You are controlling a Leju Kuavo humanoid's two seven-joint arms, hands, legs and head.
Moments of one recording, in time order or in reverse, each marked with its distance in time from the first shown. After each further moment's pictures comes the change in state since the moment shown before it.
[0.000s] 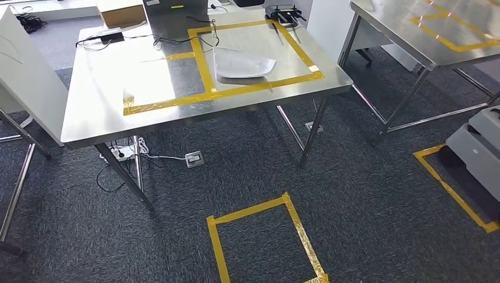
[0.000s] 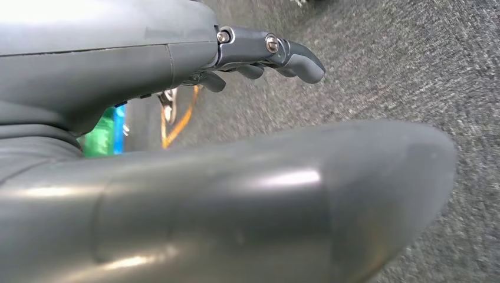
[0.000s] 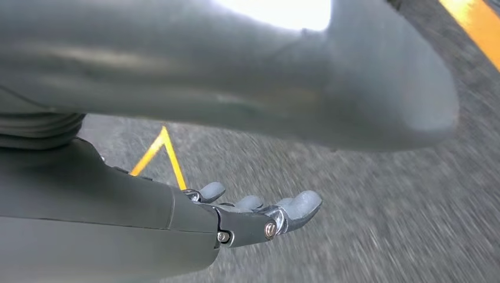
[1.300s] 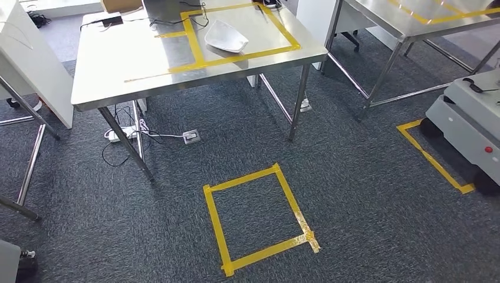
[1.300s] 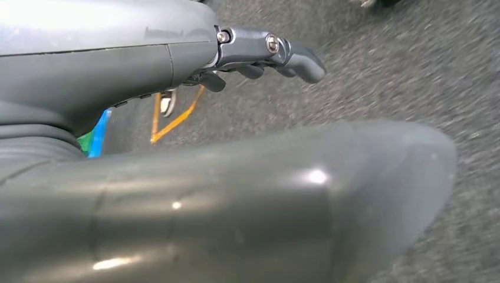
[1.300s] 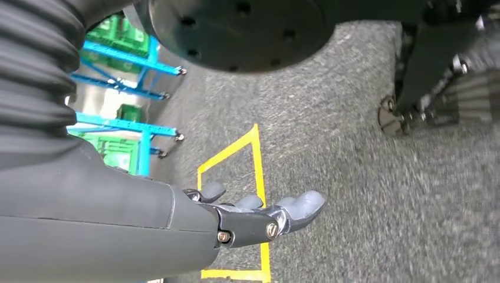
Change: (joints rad) left arm -0.007 0.043 -0.004 -0.019 0.062 0.090 -0.051; right arm -0.063 0.175 0.063 0.052 0.157 0.006 0.179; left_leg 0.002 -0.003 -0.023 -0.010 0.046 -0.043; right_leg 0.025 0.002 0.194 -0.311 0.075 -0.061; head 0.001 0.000
